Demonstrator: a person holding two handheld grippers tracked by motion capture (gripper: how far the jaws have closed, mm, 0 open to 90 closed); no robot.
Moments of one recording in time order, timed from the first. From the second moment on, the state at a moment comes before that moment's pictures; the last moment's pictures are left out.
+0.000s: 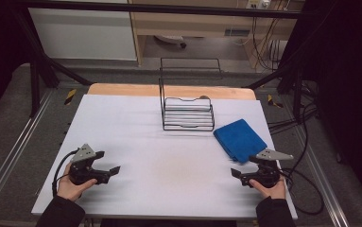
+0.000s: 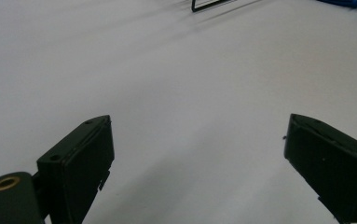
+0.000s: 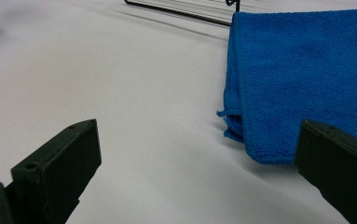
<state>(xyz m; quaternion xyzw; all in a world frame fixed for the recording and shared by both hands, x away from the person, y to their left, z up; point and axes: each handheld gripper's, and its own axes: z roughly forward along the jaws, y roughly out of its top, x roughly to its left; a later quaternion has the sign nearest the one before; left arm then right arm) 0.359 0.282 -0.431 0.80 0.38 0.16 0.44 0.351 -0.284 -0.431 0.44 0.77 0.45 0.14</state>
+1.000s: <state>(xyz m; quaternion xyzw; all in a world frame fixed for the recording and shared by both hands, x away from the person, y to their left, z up) 0.360 0.281 -0.436 0.80 0.38 0.15 0.43 0.380 -0.263 -0.423 0.44 0.79 0.40 0.18</state>
